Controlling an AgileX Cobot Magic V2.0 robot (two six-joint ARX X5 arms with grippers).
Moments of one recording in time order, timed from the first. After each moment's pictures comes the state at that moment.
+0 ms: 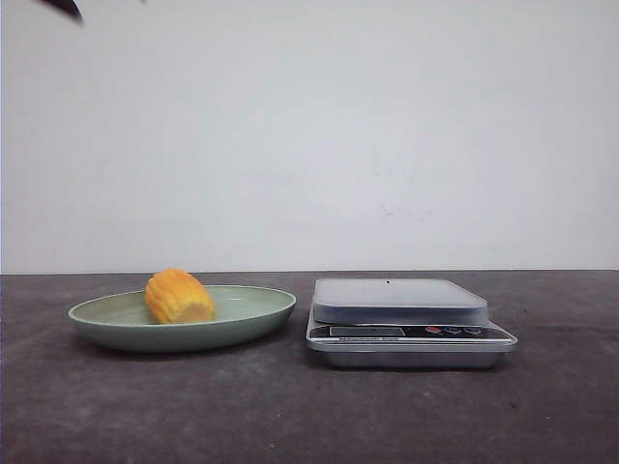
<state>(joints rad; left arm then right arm) -0.41 1.26 1.27 -0.54 -0.11 -0.26 0.14 0.67 1.06 -0.56 -0.18 0.18</state>
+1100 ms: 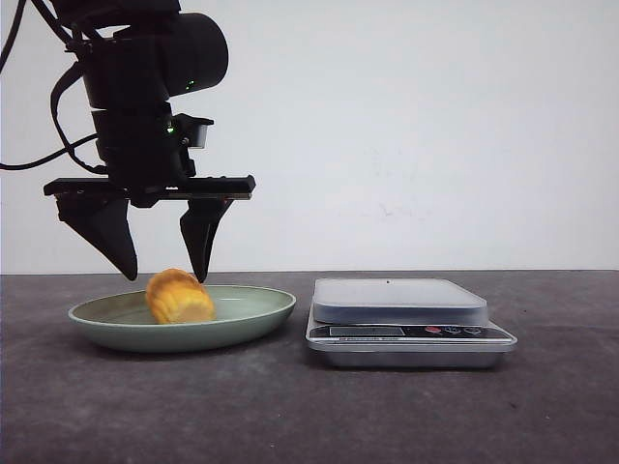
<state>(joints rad) -0.53 1.73 1.22 -0.58 -0.21 -0.36 0.14 0.67 1.06 -0.61 -0.18 0.15</state>
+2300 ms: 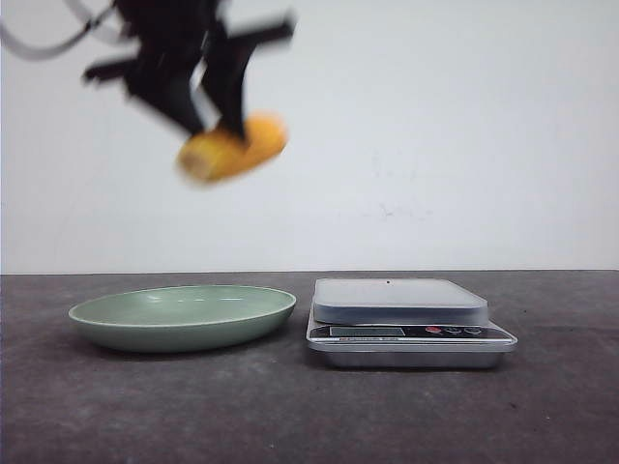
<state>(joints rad) -0.71 1.47 1.28 -0.55 -0.21 -0.32 0.14 0.67 1.06 -0.62 -0.18 0.15</state>
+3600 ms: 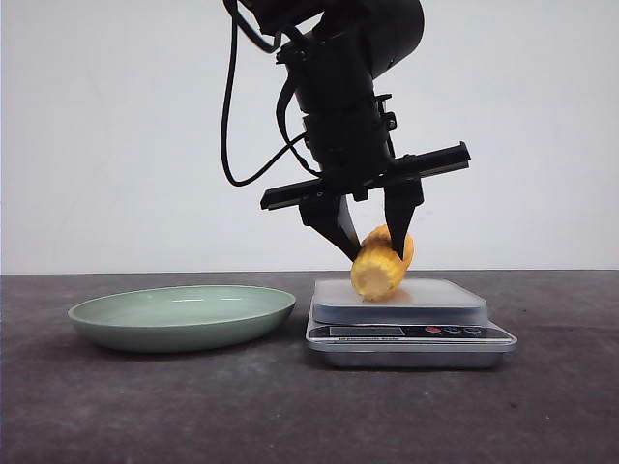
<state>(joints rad) -0.85 2.02 1.58 -0.47 -0.21 -0.56 0.14 0.67 1.06 -0.64 -0.18 0.15</state>
